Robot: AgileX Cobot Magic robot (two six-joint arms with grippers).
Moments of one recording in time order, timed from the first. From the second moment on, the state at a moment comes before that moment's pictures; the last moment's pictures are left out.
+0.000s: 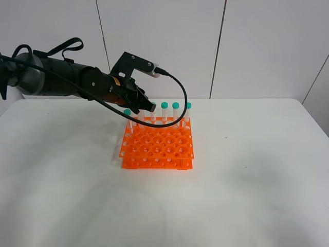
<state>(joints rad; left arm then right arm) -0.45 1.92 -1.27 -0.06 0.07 0.23 0.04 -0.01 -0.50 0.10 1.03 -0.07</state>
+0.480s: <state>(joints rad) -0.45 1.96 -1.27 -0.06 0.06 0.23 0.04 -0.01 -0.50 0.10 1.03 -0.07</state>
